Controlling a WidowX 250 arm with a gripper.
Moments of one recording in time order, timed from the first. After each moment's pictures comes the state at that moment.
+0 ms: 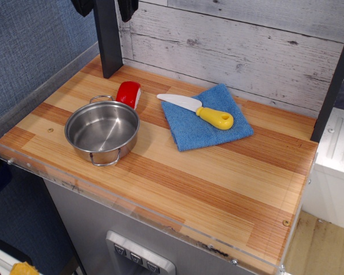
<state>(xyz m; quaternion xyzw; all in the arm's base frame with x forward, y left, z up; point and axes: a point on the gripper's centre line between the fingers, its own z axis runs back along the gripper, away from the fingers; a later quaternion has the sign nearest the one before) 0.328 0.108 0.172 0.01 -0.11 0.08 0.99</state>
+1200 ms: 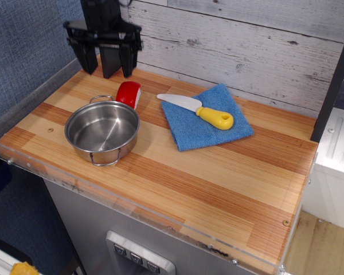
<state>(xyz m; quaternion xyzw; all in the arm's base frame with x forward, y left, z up) 0.338 0.128 0.076 0.01 -0.05 0.13 0.99</state>
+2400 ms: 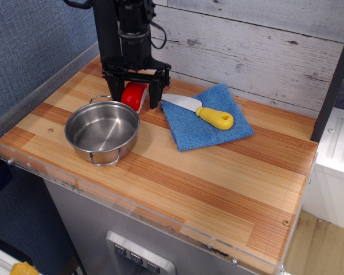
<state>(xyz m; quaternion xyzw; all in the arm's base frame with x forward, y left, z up) 0.365 0.108 0.013 0.01 0.02 0.14 0.99</state>
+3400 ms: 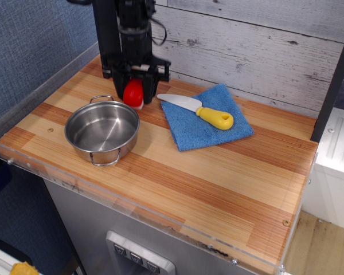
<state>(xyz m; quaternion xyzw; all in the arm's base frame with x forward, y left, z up) 0.367 0.107 0.034 0.01 0.01 0.12 0.99</state>
